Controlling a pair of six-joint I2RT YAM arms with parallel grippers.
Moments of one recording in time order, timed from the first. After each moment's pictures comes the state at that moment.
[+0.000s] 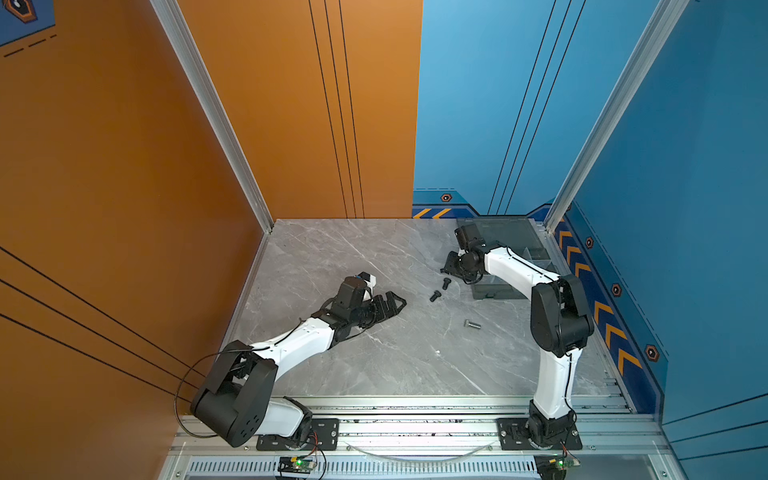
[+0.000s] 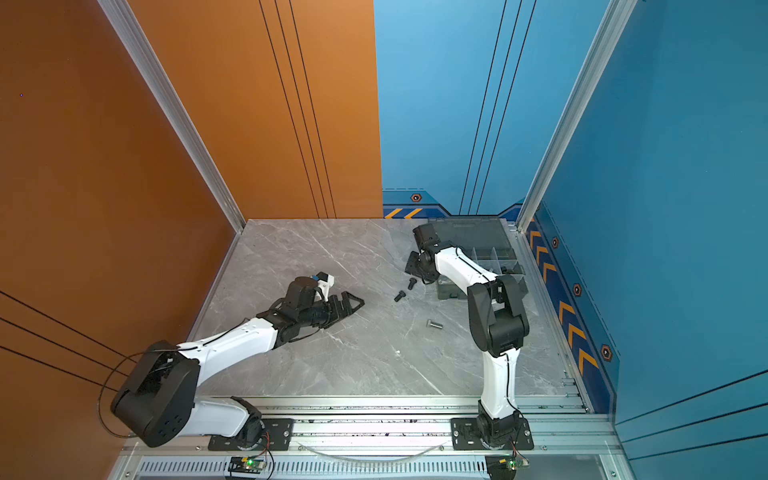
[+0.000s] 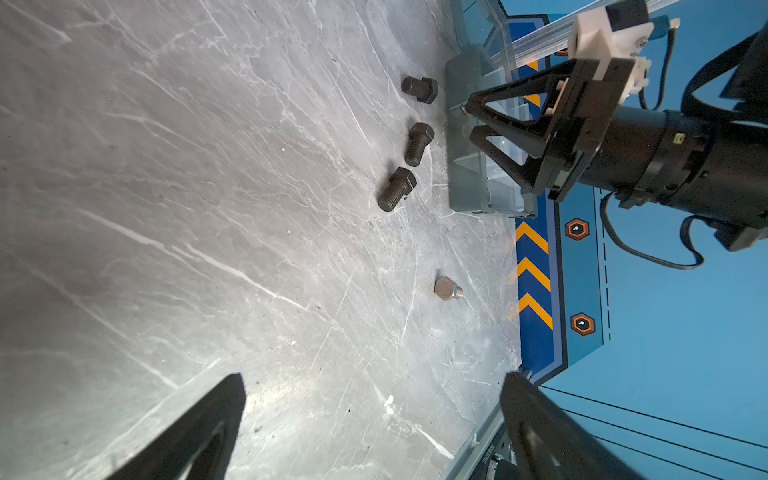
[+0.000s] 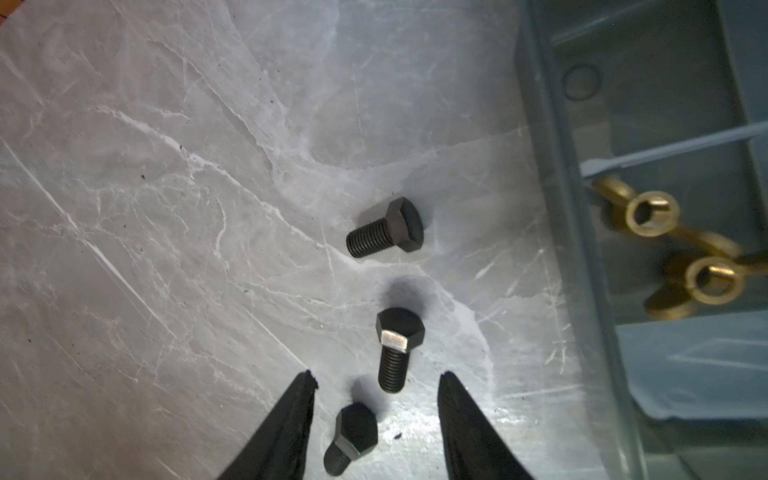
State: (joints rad) left arm -0.50 1.39 0.68 0.08 0.38 -0.88; right arm 0.34 2.01 1.56 -0.61 -0.06 0.65
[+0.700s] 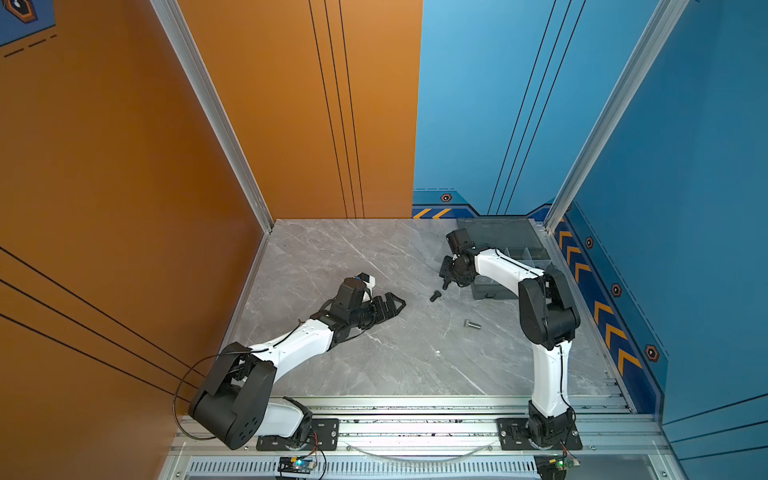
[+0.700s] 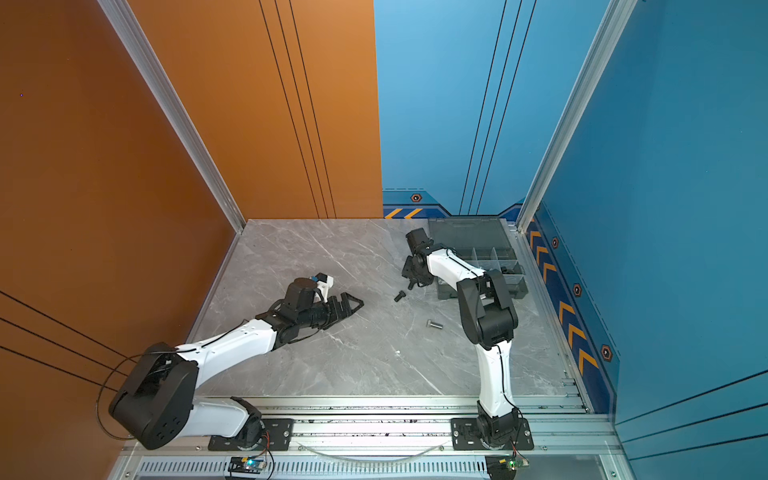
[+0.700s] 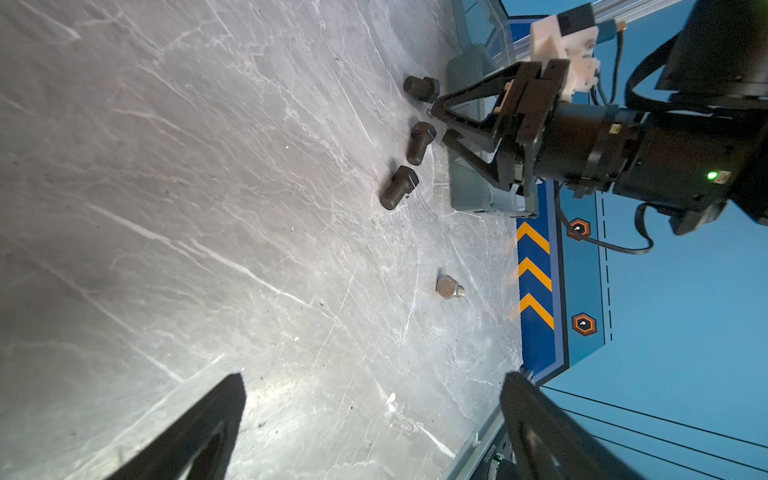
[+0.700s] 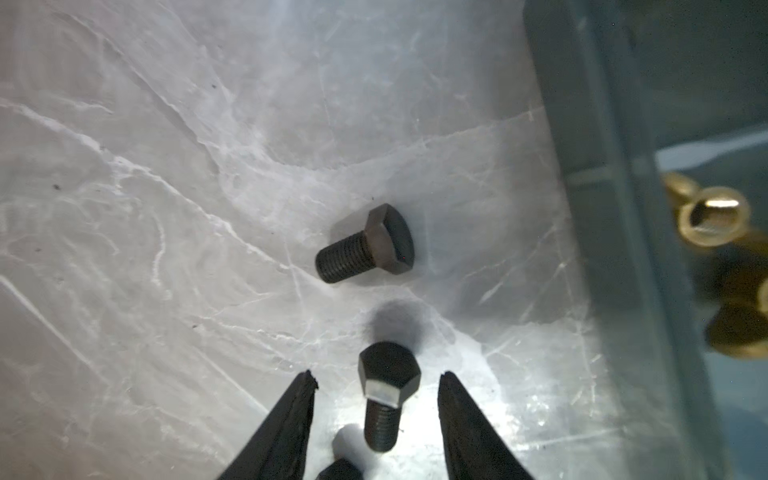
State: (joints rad) left arm -0.50 1.38 0.66 0.08 0.38 -0.88; right arm 0.36 2.11 1.58 -0.60 0.02 0.68
